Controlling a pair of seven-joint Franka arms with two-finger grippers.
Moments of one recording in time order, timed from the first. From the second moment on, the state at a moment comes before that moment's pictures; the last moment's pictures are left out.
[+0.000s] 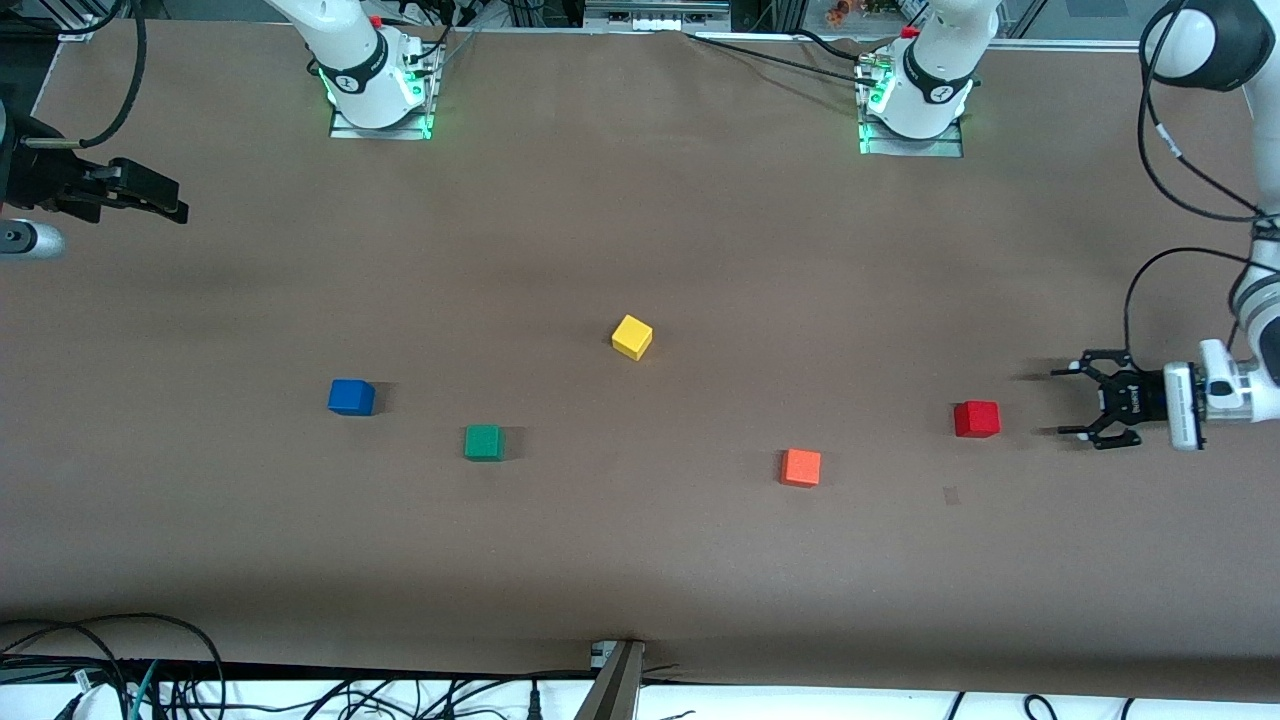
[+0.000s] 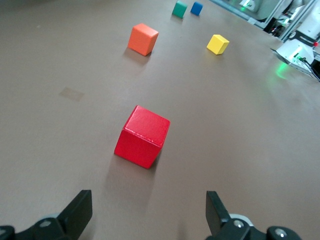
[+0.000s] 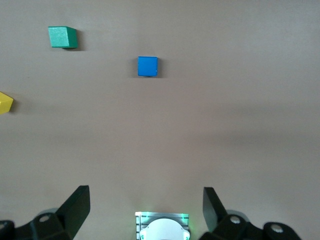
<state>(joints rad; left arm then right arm) 0.62 0.97 -0.15 -1.33 -0.67 1.63 1.99 0.06 0.07 -0.05 -1.47 0.03 1.37 0.02</state>
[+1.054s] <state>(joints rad) 0.54 1.06 -0.15 -1.31 -0.83 1.62 2.31 0.09 0.14 -0.05 -1.47 0.05 1.37 0.02</state>
